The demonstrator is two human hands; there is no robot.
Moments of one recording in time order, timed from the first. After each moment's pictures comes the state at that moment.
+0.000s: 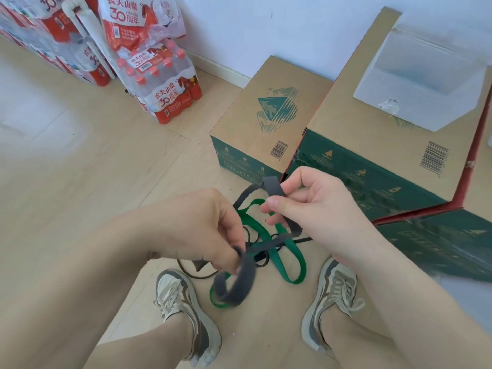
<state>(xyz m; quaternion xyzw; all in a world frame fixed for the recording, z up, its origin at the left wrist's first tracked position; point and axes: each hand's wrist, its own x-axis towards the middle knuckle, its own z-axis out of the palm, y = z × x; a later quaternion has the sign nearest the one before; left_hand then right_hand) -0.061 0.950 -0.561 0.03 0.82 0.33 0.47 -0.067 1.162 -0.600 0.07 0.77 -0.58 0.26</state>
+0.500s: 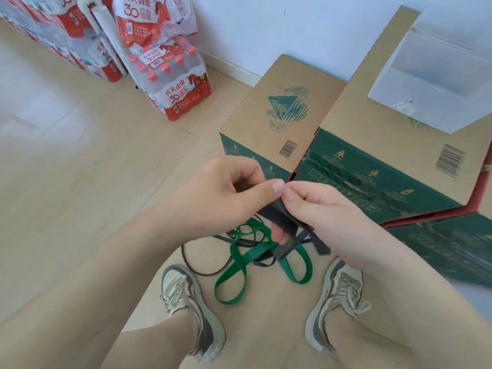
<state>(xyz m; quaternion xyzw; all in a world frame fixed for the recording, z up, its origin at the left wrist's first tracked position) -0.065 0.957 -0.573 0.04 0.86 0.47 0.19 -0.063 1.162 -0.594 -0.04 0.73 -0.58 0.35</state>
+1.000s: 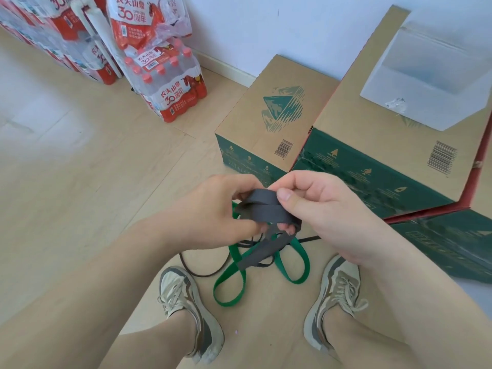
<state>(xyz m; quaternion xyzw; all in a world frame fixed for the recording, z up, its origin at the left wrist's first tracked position) -0.060 0.951 -0.599 0.11 0.87 0.42 0.22 -0.067 1.168 -0.603 -0.03 0.71 -0.64 0.31</state>
